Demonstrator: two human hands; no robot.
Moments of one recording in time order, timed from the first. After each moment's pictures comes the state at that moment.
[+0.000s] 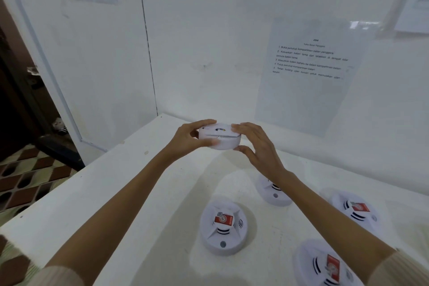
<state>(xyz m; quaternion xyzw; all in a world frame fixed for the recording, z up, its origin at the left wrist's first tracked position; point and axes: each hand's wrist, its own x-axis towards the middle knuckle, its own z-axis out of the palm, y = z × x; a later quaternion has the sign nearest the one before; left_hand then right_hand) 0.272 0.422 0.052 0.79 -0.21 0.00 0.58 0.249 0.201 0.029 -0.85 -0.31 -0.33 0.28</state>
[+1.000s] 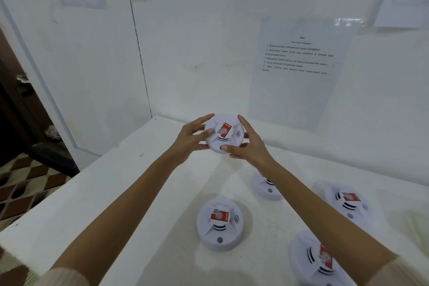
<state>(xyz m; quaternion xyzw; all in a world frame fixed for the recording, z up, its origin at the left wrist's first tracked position) 0.265 0.398 0.058 0.69 -0.18 -0.07 0.69 0.227 0.216 0.051 -0.78 -0.06 -0.04 0.62</state>
